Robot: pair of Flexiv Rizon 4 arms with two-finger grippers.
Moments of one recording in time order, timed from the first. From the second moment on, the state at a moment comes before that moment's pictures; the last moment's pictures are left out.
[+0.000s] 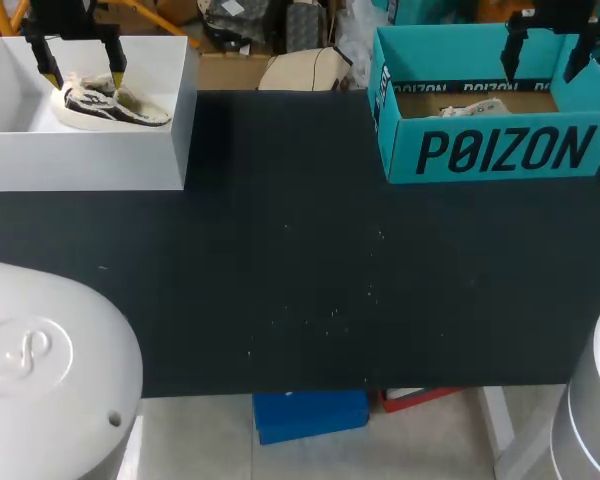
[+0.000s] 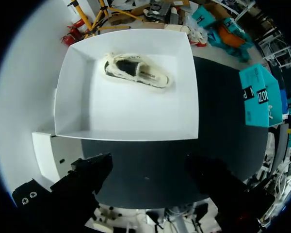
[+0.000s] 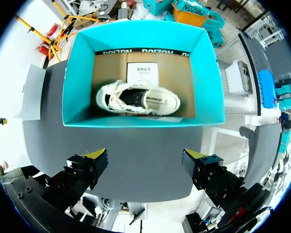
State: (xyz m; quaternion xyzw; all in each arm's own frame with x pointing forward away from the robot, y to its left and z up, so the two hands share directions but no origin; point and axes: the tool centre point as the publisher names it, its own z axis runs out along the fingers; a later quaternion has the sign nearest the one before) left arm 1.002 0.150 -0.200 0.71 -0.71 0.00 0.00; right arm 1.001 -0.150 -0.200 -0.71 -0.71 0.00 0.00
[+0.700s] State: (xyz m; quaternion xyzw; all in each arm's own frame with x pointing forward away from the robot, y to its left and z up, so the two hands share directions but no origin) left arm 1.008 0.148 -0.185 0.57 -0.82 0.00 -0.09; right arm 1.001 -0.150 -0.199 -0.71 -0.71 0.00 0.00
